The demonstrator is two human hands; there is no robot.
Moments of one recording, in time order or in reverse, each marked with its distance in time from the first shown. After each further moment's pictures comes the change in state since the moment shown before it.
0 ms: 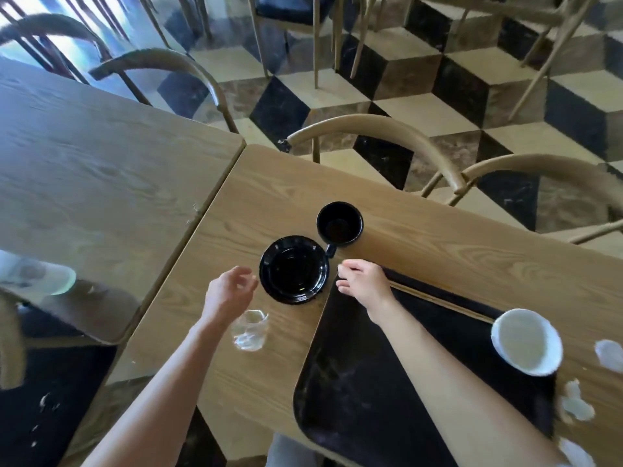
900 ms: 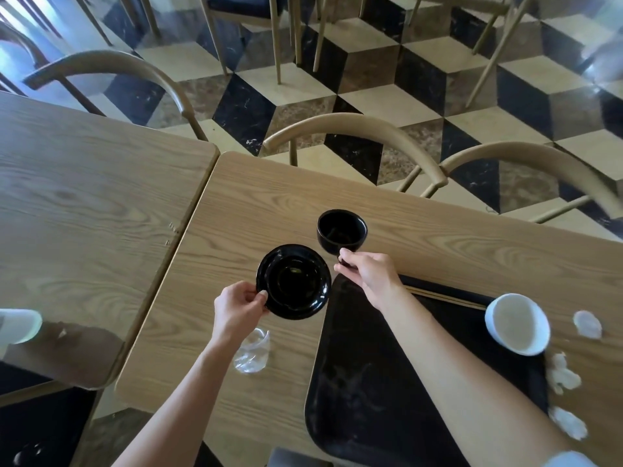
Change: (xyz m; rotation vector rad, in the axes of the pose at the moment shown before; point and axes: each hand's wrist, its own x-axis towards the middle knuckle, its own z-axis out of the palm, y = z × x) left_hand 0.007 0.015 0.010 -0.331 -0.106 -0.011; right_hand 0.009 -0.033 -0.002 0.506 0.097 0.104
